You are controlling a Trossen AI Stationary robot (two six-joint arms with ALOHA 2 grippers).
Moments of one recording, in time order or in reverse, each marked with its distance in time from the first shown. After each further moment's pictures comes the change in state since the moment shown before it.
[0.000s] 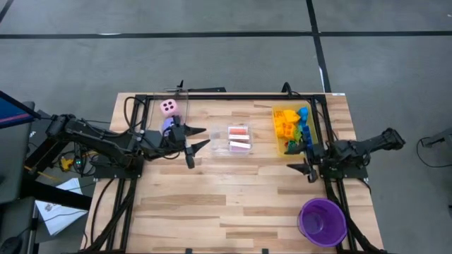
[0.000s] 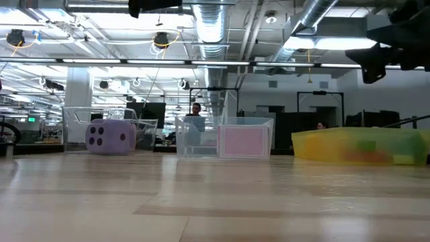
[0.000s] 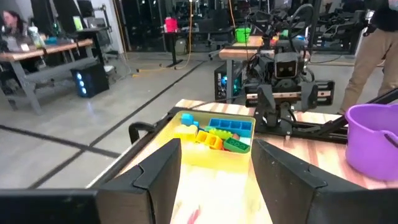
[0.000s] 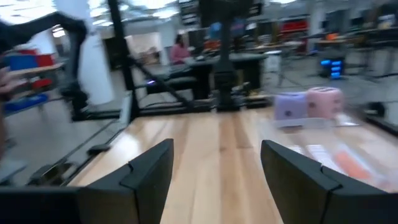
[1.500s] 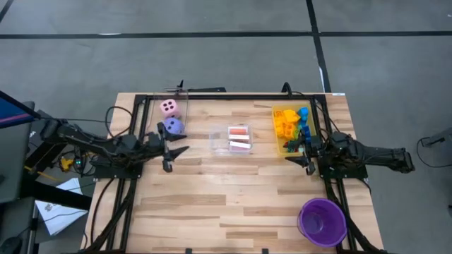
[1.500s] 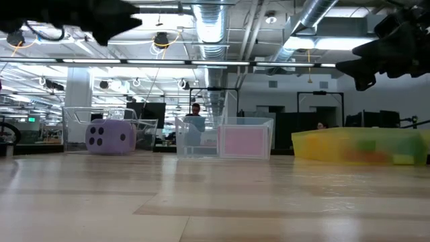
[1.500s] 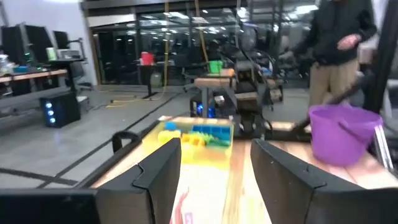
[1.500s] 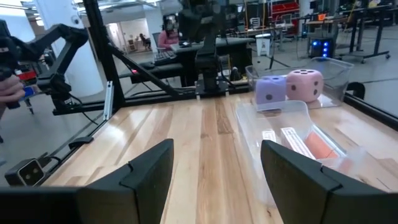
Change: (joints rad) left arm -0.023 -0.401 -0.467 0.249 0.106 0.052; right arm -0.412 -0.003 0.033 -0.109 -0.399 0.026
